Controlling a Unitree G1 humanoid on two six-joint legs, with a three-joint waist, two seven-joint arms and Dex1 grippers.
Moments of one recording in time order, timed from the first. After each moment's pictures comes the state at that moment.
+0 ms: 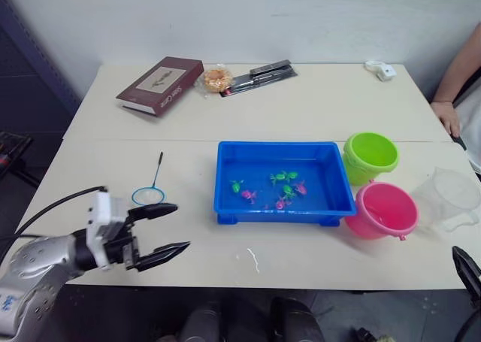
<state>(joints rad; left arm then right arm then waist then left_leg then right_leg) 0.13 0.78 0.25 -0.49 -0.76 0.41 -0.96 0.60 -0.30 -0.80 -0.29 0.52 -0.07 0.60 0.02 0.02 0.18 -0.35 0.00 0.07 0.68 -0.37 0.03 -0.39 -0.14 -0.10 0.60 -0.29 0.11</state>
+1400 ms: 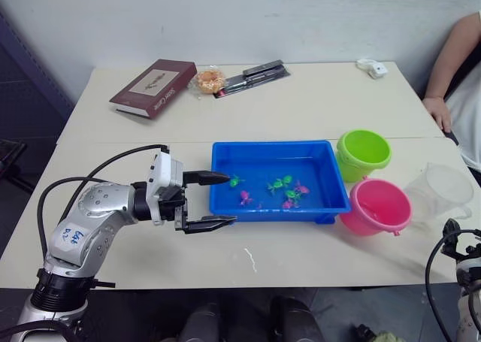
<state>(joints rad) -0.31 0.67 0.01 -0.34 -0.62 0.44 -1.01 0.09 -0.40 -0.70 0.17 0.39 0.06 0.18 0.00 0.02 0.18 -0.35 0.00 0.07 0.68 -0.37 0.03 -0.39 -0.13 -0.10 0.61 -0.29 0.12</state>
